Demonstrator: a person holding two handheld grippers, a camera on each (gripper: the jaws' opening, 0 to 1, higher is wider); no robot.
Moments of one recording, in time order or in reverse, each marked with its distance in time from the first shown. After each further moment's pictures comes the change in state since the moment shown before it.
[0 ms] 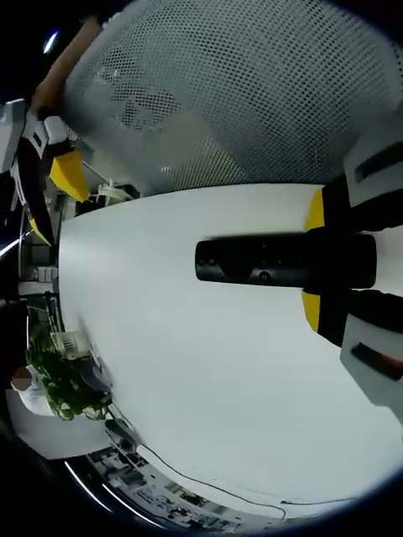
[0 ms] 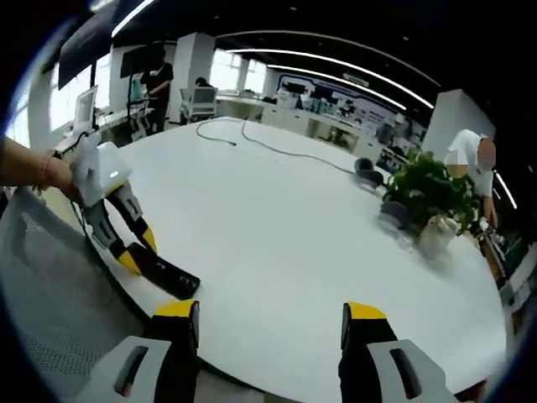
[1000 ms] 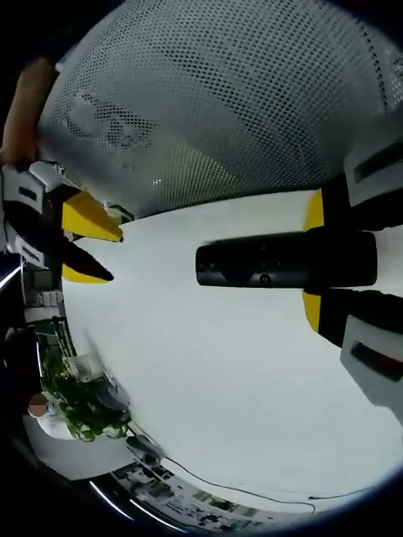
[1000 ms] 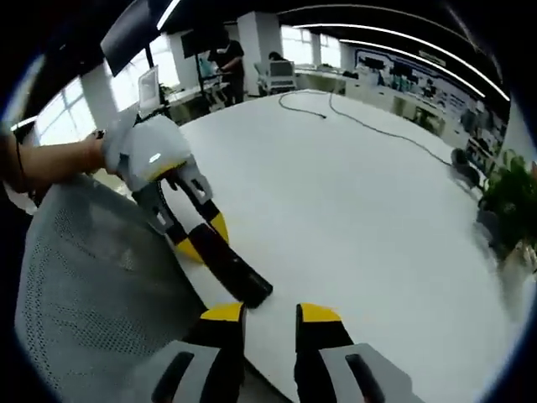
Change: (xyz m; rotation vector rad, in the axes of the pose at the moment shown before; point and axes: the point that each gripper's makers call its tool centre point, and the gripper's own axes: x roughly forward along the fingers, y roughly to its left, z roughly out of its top) left arm 0.000 -0.005 -0.003 0.125 -0.021 -0.031; right arm 0.051 0.094 -0.011 -0.183 0.217 0.515
